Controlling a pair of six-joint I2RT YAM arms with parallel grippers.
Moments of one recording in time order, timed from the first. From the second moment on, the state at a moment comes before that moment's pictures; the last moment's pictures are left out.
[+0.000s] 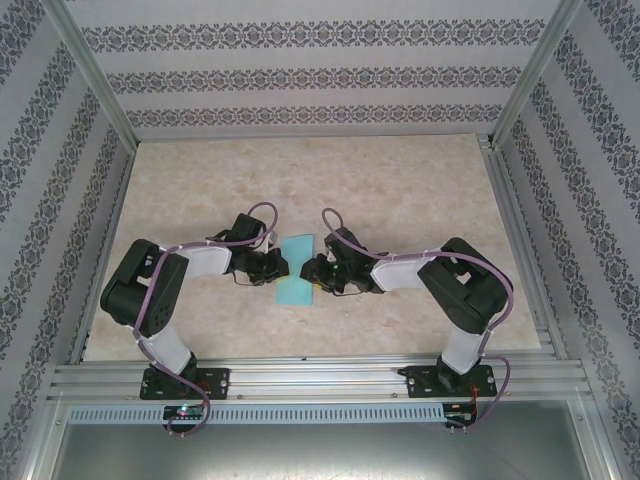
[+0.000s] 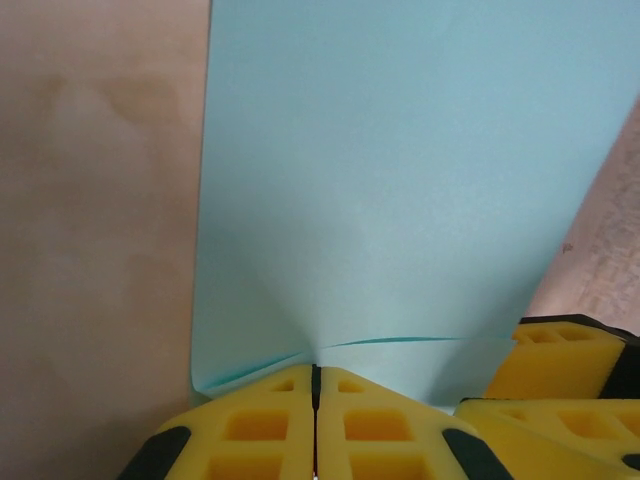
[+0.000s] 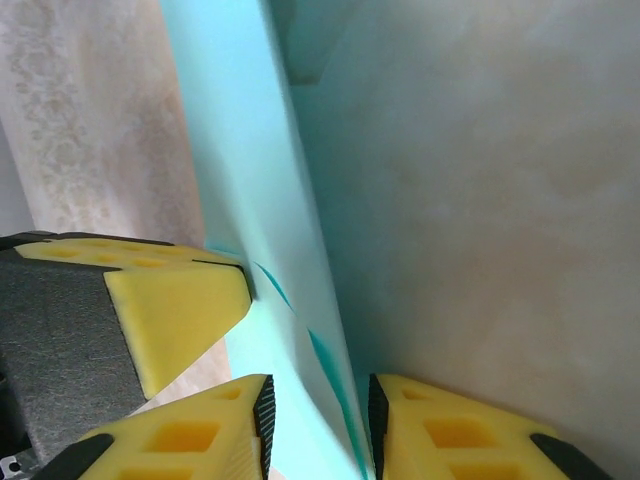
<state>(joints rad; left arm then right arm) -0.37 1.70 0.78 -0.18 0.56 -0.69 0.74 1.78 0.77 0.20 -0.40 1.13</state>
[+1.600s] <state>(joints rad) -0.35 0.89 0.64 -0.50 -0.04 -0.73 0.81 1.44 1.32 -1.12 0.39 0.74</state>
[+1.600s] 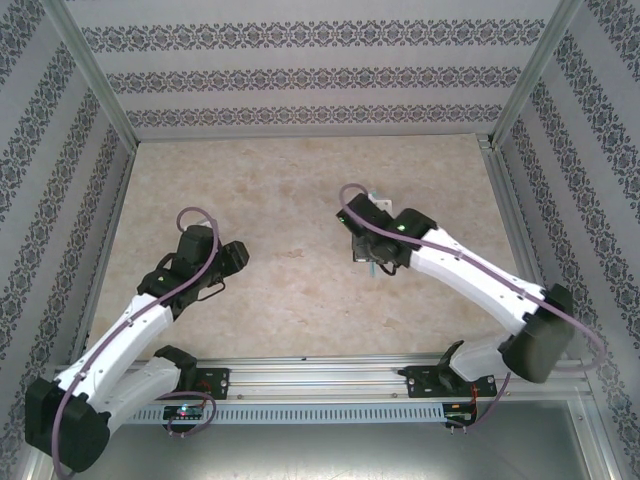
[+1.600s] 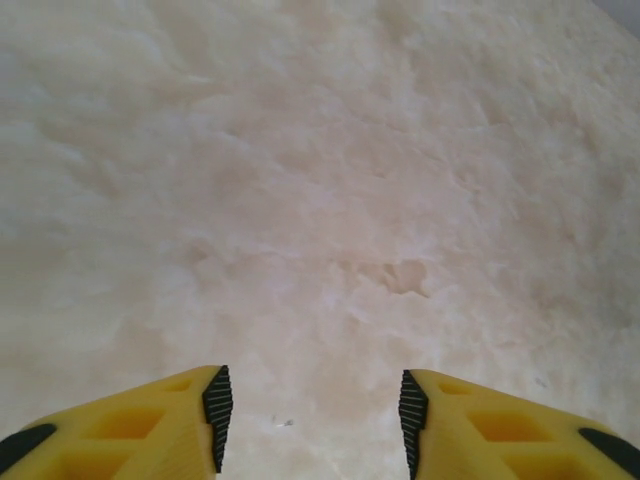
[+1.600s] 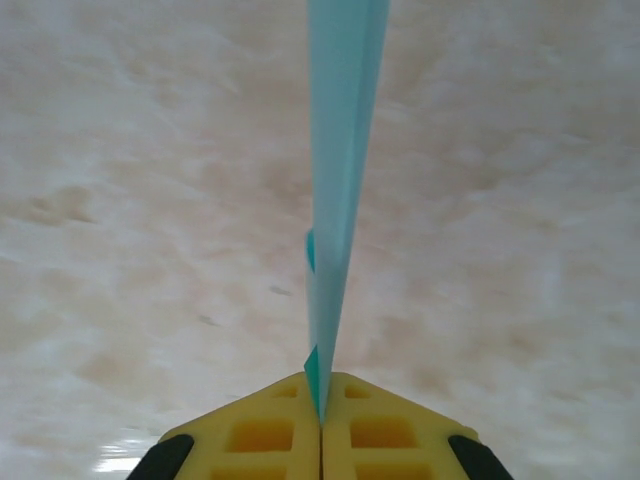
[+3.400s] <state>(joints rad) -0.38 1.22 0.70 -0.43 0.28 -0.76 0.81 1.85 0.88 0.09 -0.27 1.18</state>
